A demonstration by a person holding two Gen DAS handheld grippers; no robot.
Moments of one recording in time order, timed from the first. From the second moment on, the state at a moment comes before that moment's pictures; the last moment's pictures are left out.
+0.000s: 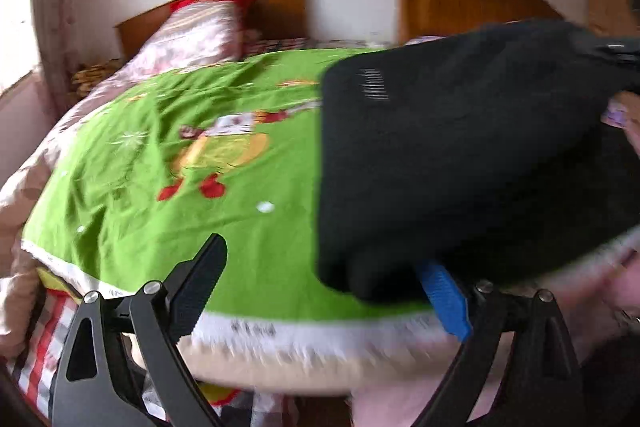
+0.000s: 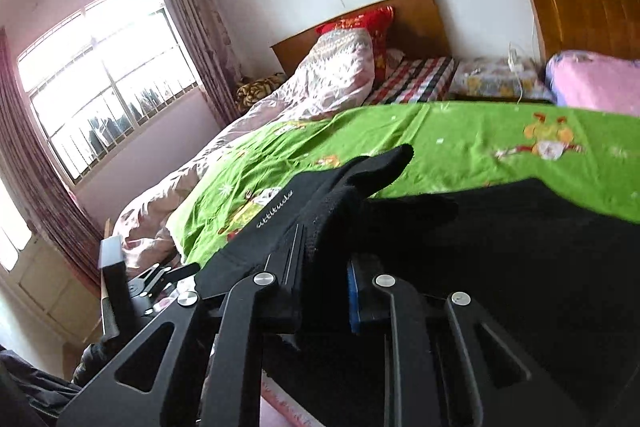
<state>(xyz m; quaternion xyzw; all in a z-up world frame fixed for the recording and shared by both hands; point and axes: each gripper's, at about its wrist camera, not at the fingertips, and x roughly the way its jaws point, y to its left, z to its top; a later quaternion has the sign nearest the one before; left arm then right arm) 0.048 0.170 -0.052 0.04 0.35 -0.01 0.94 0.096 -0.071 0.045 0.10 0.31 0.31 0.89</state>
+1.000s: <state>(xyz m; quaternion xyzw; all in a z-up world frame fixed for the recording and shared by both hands) 0.057 0.163 -0.055 0.04 0.36 0.03 0.93 0.079 -0.144 -0.026 0.12 0.36 0.22 0.90</state>
